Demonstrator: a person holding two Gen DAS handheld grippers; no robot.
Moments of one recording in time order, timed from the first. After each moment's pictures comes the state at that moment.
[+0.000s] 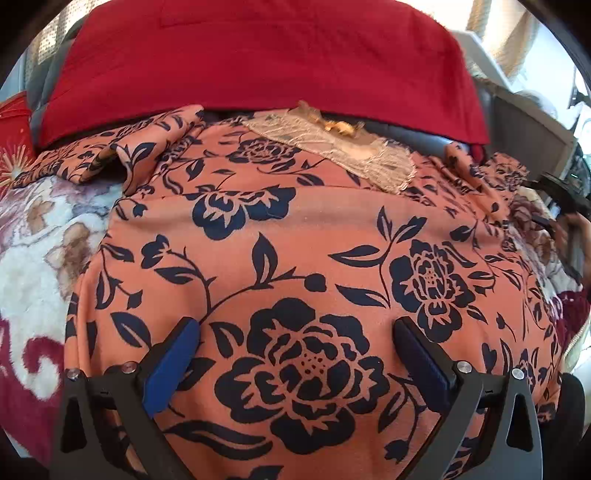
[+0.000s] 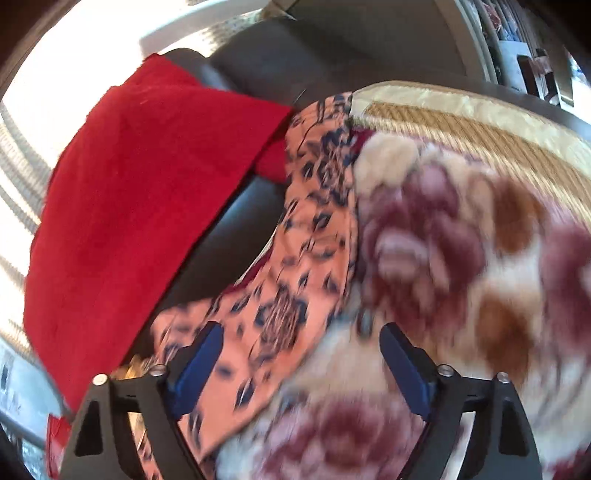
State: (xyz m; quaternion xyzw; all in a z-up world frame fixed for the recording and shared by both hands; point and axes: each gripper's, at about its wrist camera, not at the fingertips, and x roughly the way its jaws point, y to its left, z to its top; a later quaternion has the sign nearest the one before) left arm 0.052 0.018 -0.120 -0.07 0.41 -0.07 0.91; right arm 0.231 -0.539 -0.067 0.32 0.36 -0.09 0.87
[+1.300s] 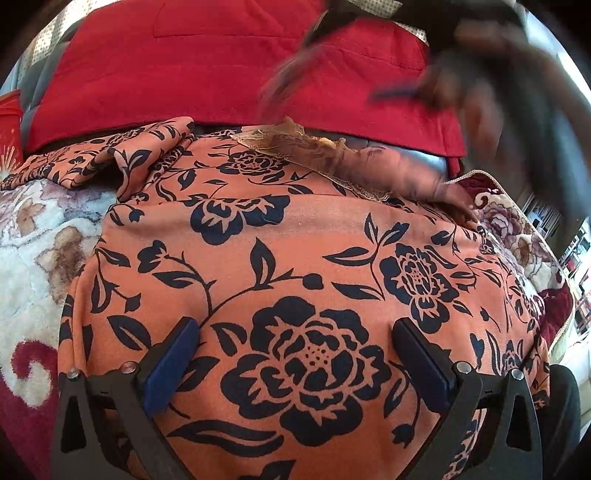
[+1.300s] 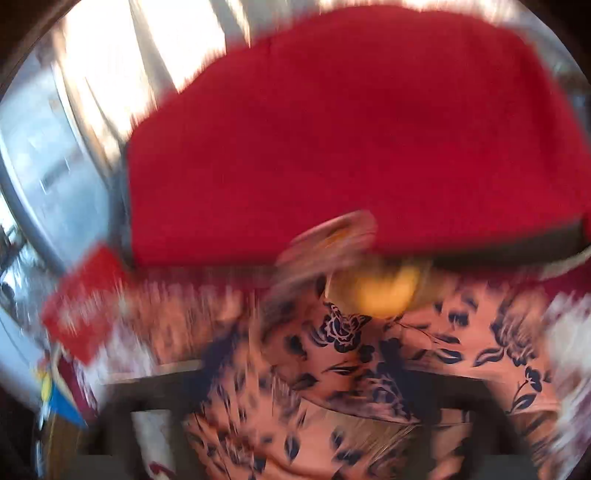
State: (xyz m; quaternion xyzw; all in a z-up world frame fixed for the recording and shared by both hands) left arm 0.050 0.029 -0.117 -0.08 0.39 -0.11 0.91; right arm 0.287 -0.079 -0.012 0.07 0.45 0.19 0.87
